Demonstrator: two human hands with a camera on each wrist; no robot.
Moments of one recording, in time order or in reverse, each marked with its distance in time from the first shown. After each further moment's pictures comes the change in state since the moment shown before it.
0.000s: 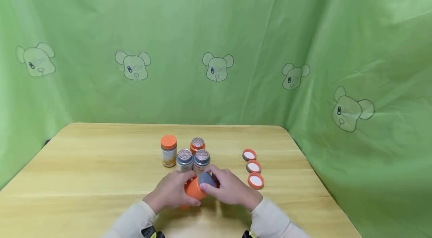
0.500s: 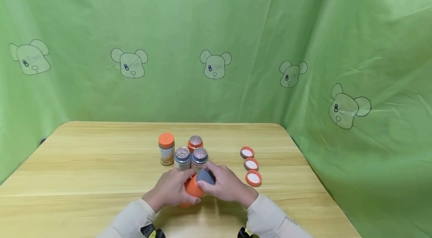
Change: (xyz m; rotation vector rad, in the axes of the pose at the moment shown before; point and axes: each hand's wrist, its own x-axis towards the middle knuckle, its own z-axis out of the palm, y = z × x) left_hand 0.002 0.007 0.001 0.072 0.054 0.096; right_hand 0.002 -0.006 0.000 -0.065 0.082 -0.051
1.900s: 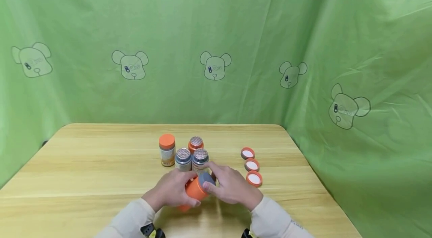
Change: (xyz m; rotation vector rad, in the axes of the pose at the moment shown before) left_hand 0.002 0.002 -0.008 -0.032 -0.091 -0.023; right_hand -0.009 -0.009 -0.012 -0.194 -0.019 -0.008
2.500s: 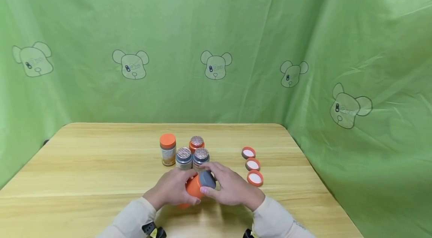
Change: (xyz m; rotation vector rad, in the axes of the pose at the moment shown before) left_hand 0.001 -0.003 0.002 0.005 0.023 -0.011; right_hand -0.001 -0.006 -0.002 0.043 -0.074 0.065
